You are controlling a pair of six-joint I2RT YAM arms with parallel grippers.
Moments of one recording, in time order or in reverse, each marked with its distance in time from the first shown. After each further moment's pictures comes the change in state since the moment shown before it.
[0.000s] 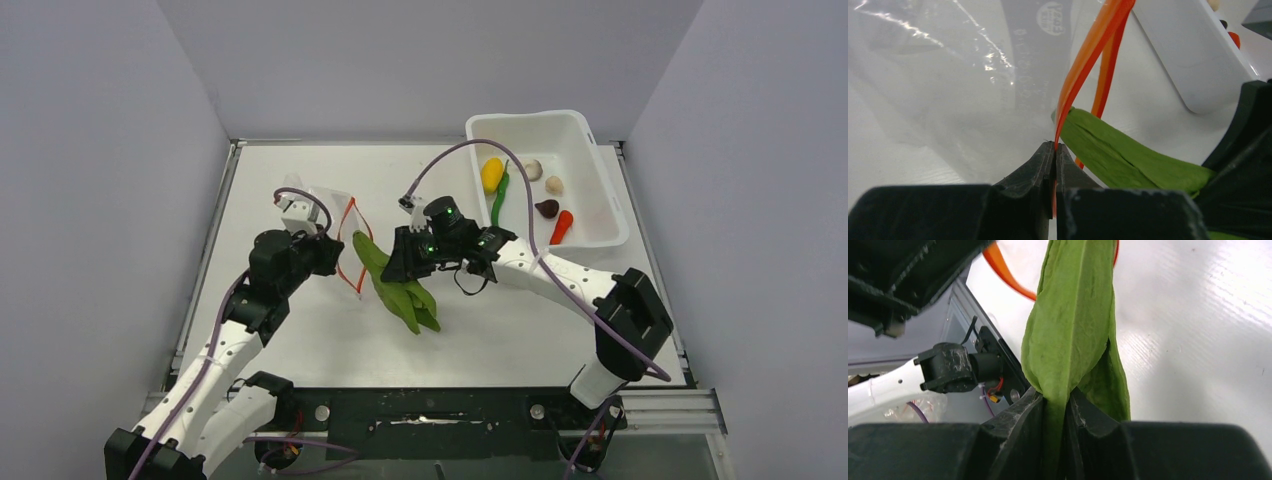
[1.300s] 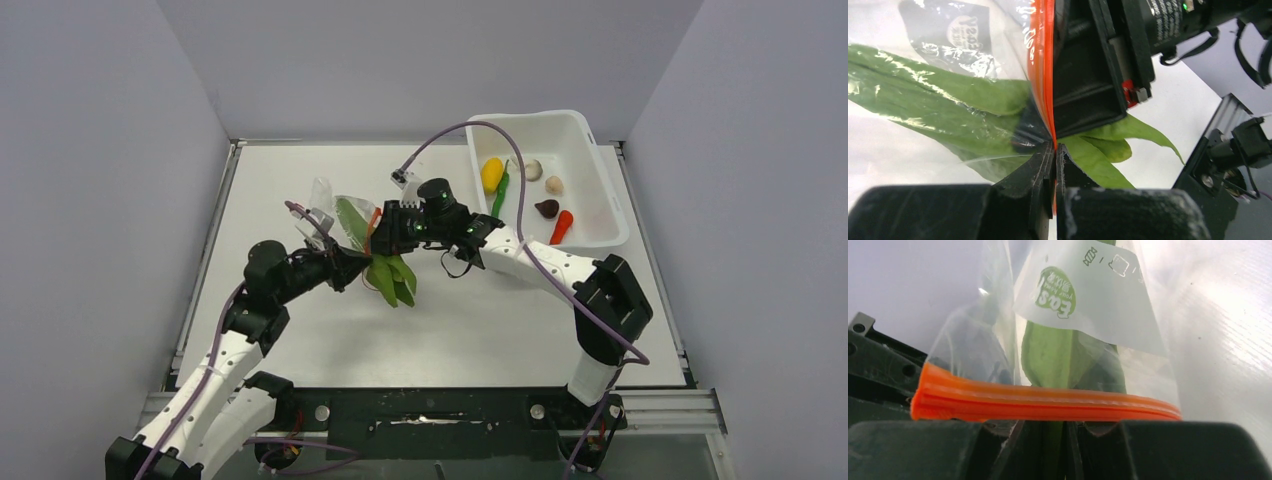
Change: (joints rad) left arm -0.005 -0.059 -0.090 0.182 0.454 -0.036; right arm -0.036 0.125 0.127 0.181 -0.002 0.048
